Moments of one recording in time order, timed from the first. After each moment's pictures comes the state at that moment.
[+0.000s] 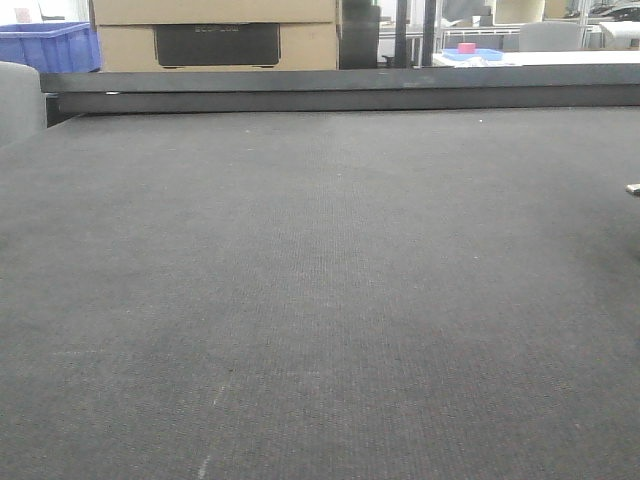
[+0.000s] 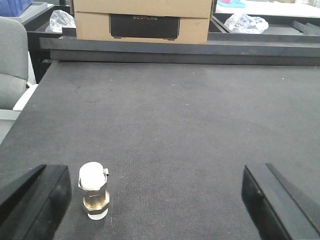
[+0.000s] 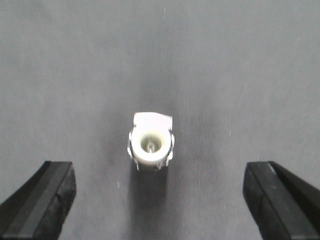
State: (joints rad) left arm -0.02 0.48 -0.65 -0.11 0.46 0.08; right arm 0.03 1.18 -1.22 0.08 1.03 -0.11
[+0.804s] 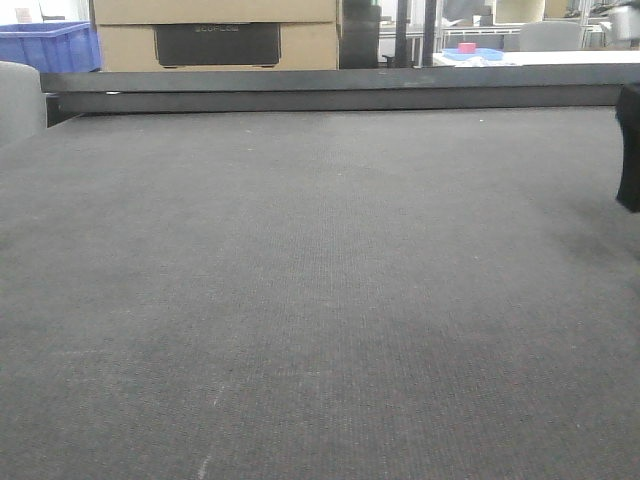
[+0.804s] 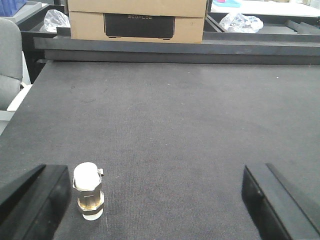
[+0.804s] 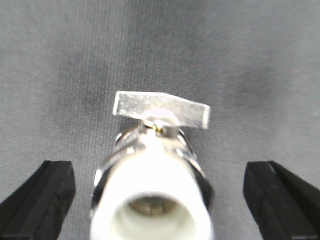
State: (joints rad) left arm -0.04 0.48 -0.65 -0.12 0.46 0.08; right arm 0.04 1.70 -1.27 0.07 1.02 -0.16
